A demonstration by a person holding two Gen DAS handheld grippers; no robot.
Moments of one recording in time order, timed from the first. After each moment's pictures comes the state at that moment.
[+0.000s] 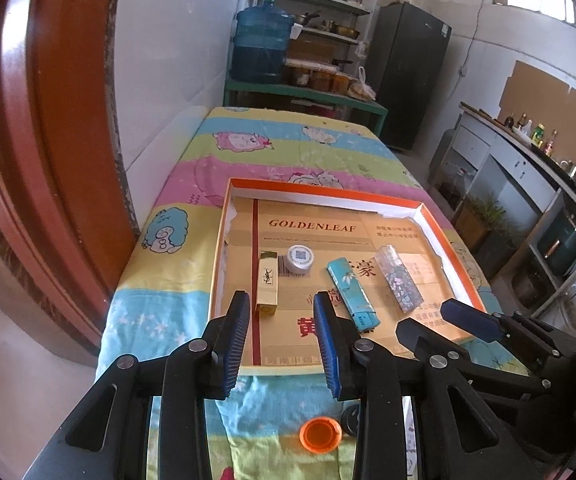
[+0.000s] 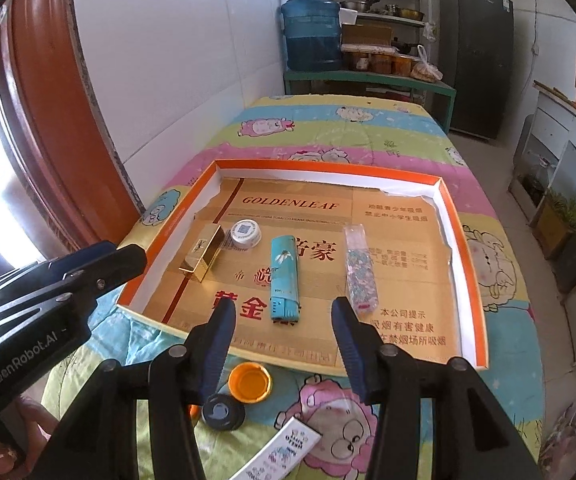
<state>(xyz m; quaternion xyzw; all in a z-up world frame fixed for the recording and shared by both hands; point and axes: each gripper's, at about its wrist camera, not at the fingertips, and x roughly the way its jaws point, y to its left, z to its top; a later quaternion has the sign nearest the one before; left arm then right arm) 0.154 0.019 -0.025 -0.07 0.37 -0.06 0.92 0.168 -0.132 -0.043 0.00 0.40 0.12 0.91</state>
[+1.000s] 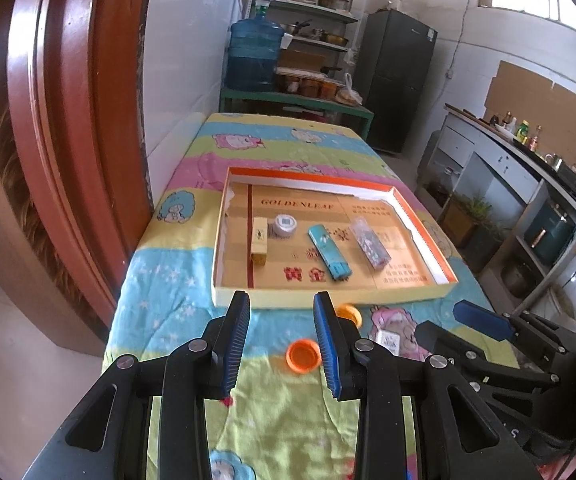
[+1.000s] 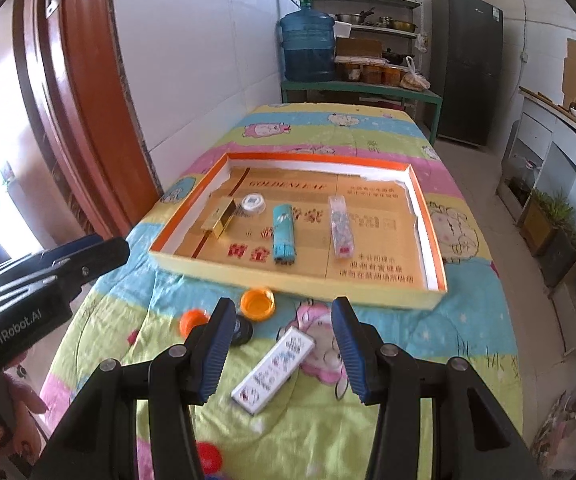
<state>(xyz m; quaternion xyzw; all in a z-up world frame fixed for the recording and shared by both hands) 0.070 0.019 -0.016 -0.07 0.36 -0.08 0.93 0.082 -0.147 -0.030 -0.01 0.38 0.11 0.92</state>
